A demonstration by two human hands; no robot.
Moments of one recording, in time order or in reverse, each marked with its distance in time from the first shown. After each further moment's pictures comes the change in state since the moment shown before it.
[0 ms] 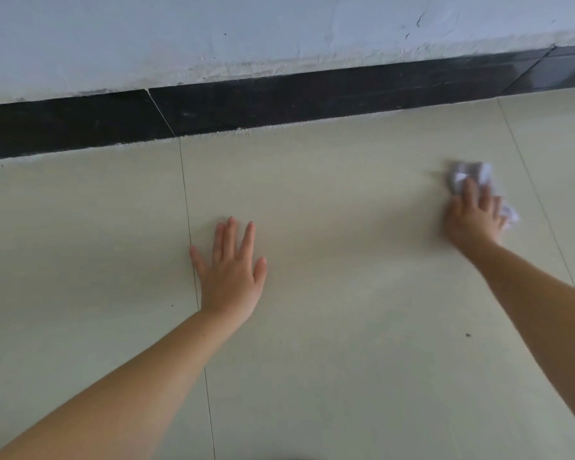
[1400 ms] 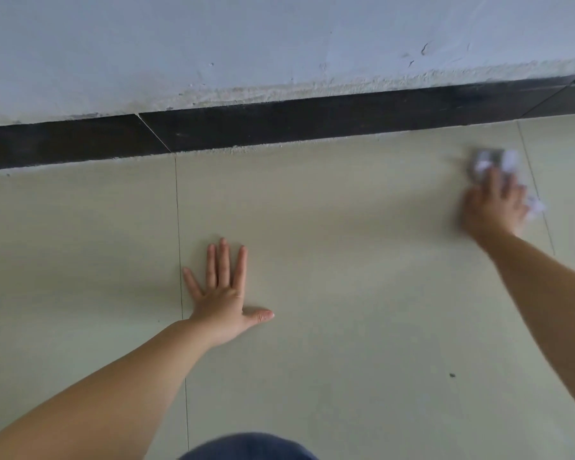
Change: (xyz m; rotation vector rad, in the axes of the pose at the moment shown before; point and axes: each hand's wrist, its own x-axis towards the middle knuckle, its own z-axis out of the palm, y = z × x) left_hand 0.012 0.007 -0.010 0.059 -0.487 -0.048; right_hand 0.084 -0.003 -0.010 0.026 0.054 -0.060
